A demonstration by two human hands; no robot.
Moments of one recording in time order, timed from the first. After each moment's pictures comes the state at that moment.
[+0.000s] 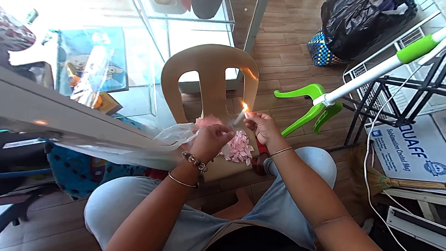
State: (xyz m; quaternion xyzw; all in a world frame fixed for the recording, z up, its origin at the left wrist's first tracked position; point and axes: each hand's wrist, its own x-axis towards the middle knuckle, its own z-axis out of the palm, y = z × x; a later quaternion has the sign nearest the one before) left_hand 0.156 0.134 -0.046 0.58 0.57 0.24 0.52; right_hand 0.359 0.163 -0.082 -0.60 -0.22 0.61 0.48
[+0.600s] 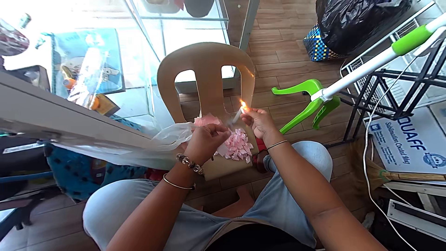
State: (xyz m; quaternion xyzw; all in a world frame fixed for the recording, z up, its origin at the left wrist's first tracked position) left_hand 0.147 0.127 -0.045 0.58 0.57 0.27 0.52; right_hand 0.349 0.185 -0.084 -0.60 -0.16 0.61 0.50
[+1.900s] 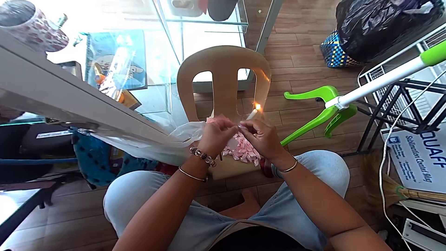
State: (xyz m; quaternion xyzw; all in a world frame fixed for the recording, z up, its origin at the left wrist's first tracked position) left_hand 0.150 0.131 -0.040 0.50 0.59 0.33 0.55; right_hand 0.333 0.134 -0.072 -0.43 -0.77 0.23 0.41
